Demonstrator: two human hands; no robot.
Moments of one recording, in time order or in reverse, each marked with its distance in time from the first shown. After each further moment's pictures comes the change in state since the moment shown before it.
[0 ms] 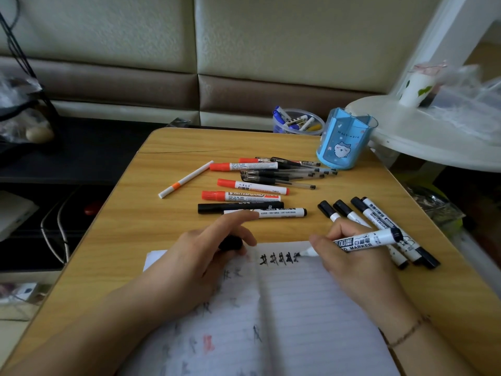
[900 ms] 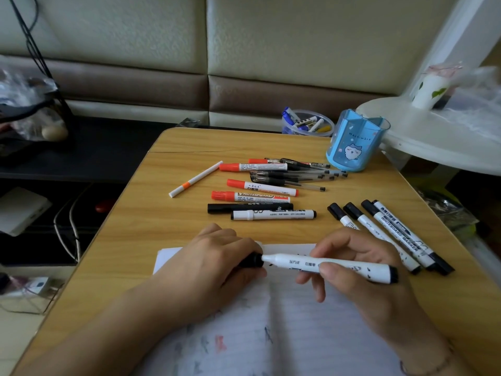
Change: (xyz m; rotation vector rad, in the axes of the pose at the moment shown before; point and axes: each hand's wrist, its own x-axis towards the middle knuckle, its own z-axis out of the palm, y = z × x) left_hand 0.003 0.013 0.001 0.392 -0.036 0.074; right_hand -0.020 -0.031 -0.001 0.429 -0.351 -0.173
